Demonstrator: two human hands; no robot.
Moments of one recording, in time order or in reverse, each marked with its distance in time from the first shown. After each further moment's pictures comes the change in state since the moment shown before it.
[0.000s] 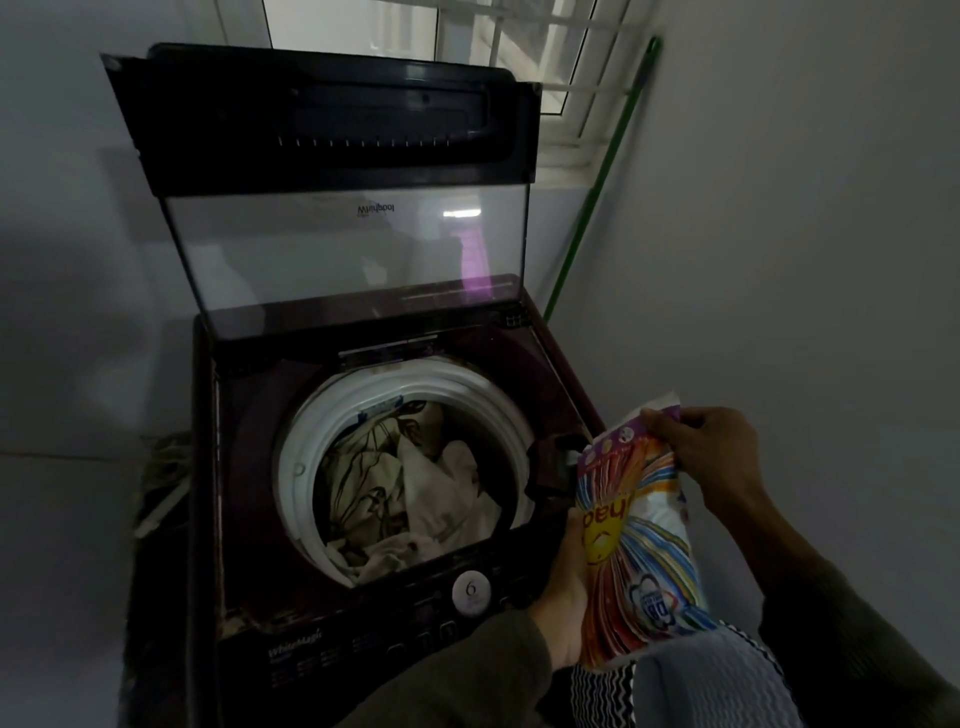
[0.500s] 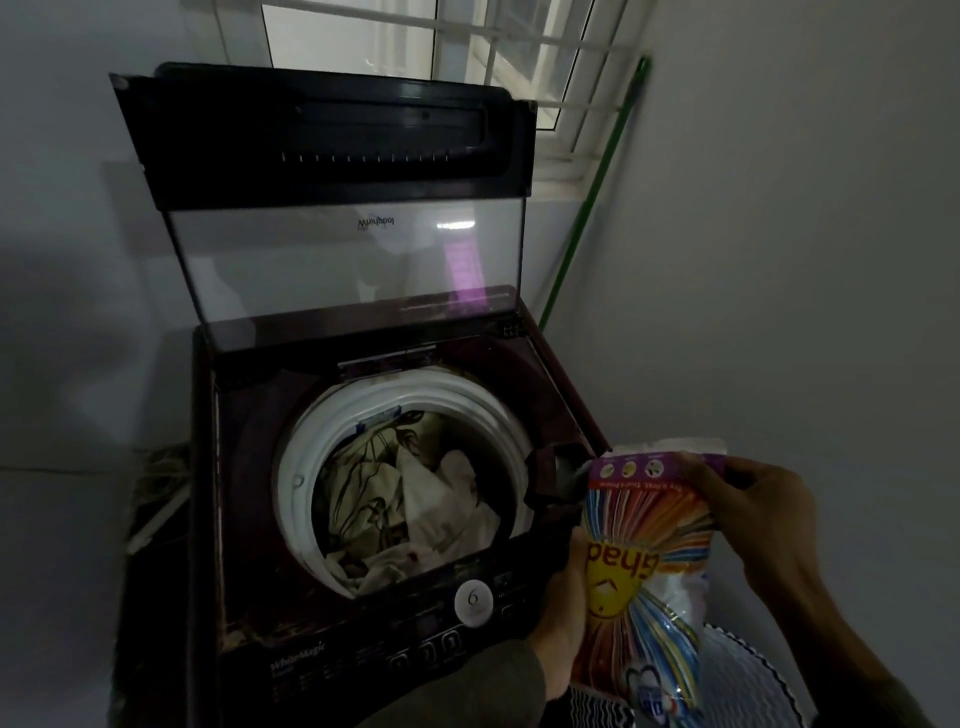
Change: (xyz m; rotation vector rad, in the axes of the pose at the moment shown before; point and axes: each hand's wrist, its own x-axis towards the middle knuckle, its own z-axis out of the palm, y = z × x) left_hand 0.004 -0.020 -0.024 0.227 0.102 0.178; right_hand -0.060 0.003 -0.031 0.056 0.108 -0.037
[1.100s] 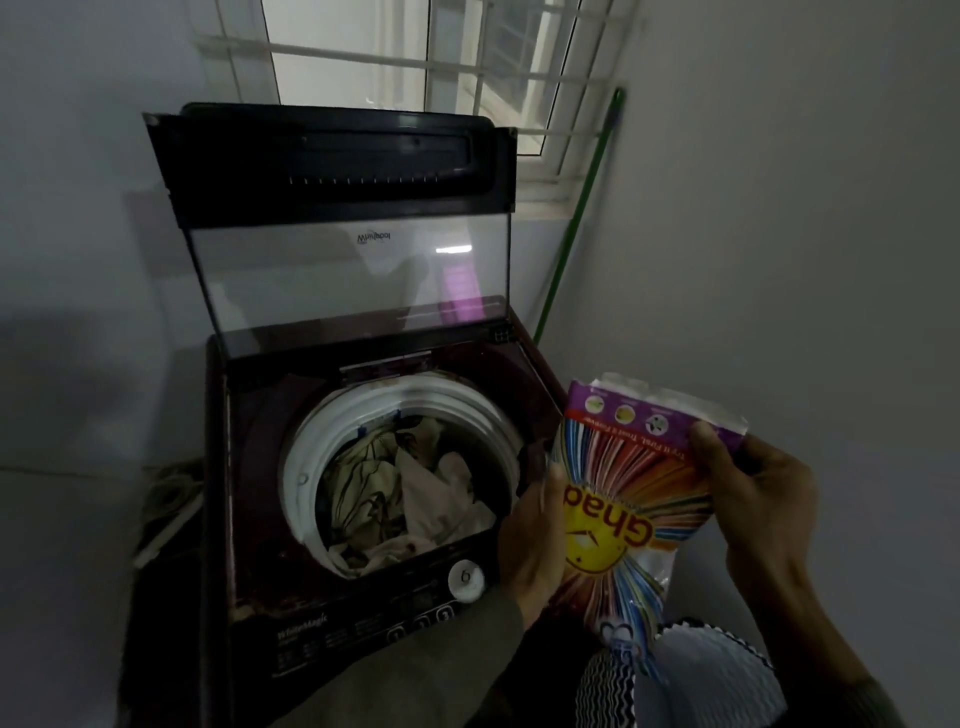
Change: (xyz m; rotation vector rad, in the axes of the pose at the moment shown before) left_hand -0.022 0.032 -0.006 0.375 0.191 0.548; right_hand -0.030 -0.011 -0.016 0.325 0.177 -0.078
